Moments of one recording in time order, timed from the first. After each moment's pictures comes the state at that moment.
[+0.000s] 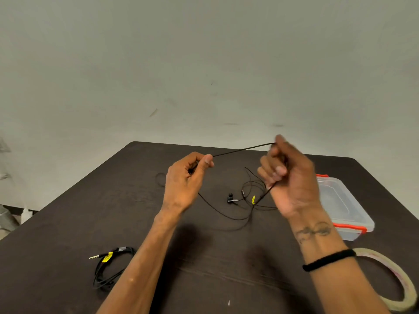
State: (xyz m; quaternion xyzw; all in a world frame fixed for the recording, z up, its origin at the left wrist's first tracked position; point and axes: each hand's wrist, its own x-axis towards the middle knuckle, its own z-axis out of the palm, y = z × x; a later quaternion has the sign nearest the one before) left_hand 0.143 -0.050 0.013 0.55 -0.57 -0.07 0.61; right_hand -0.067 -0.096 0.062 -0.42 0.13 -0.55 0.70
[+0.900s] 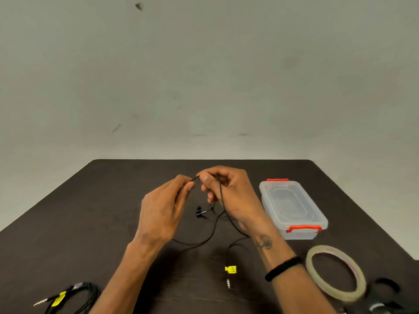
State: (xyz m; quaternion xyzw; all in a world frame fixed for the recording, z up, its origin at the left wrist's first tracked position) left_hand 0.119 -0.049 0.004 0.56 -0.68 0.15 0.45; right_hand -0.057 -0.099 0.041 -0.66 0.30 -0.48 0.49
